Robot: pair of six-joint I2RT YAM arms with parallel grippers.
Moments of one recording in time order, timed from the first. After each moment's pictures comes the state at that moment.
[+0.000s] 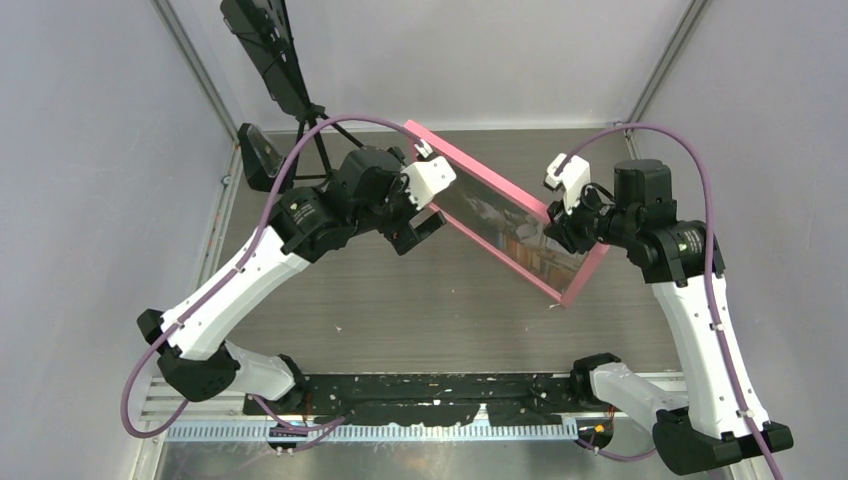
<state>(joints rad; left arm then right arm) -0.89 1.38 1.70 -0.93 -0.14 0.32 0.21 0.99 1.39 -1.07 -0.38 -0.56</state>
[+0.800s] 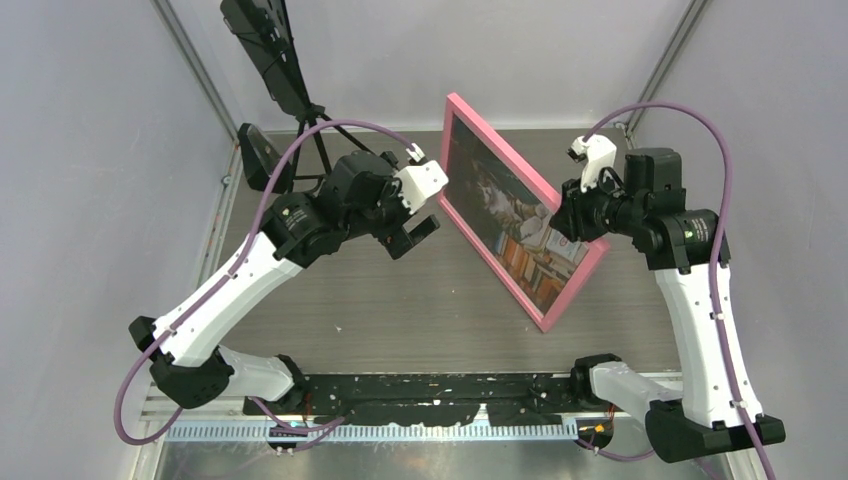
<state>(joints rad) -0.87 1.33 1.64 -0.92 -0.11 0.31 0.15 1.05 1.48 -1.11 -0.34 -0.20</state>
